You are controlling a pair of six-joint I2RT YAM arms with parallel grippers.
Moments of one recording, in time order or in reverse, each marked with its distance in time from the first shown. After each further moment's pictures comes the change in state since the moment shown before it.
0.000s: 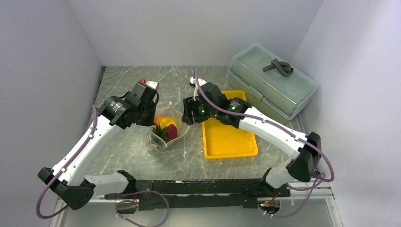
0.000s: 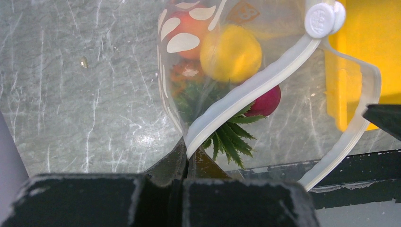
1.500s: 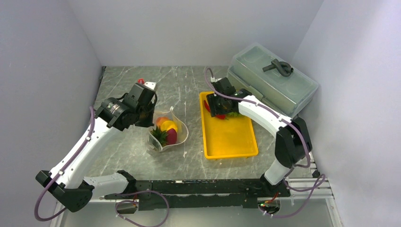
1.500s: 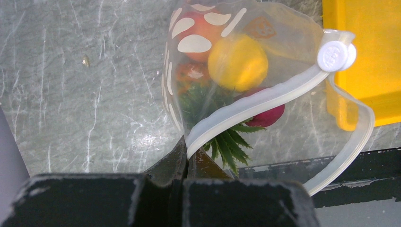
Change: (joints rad) left arm 0.000 -0.024 -0.005 -0.010 -0.002 0.000; right arm -0.328 0.125 -0.114 -0.055 0.102 -0.210
